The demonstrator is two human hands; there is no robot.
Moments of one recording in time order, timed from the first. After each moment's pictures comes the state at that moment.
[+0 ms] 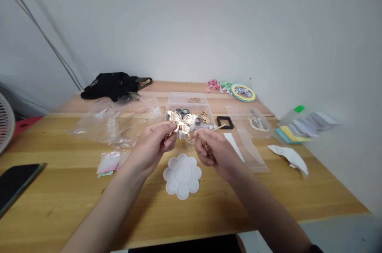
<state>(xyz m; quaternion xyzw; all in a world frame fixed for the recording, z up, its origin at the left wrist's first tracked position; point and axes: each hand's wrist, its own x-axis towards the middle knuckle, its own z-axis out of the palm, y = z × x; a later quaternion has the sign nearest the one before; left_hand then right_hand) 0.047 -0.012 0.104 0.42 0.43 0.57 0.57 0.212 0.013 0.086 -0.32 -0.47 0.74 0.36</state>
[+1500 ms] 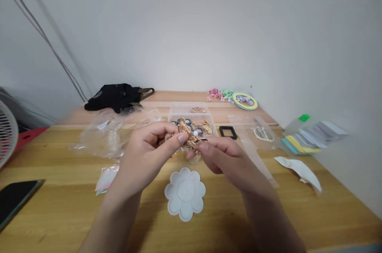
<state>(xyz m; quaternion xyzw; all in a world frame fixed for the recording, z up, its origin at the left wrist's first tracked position) 0.042 -0.014 0.134 0.58 0.45 0.59 0.33 0.221 0.018 0.124 -0.29 -0.68 0.59 0.32</state>
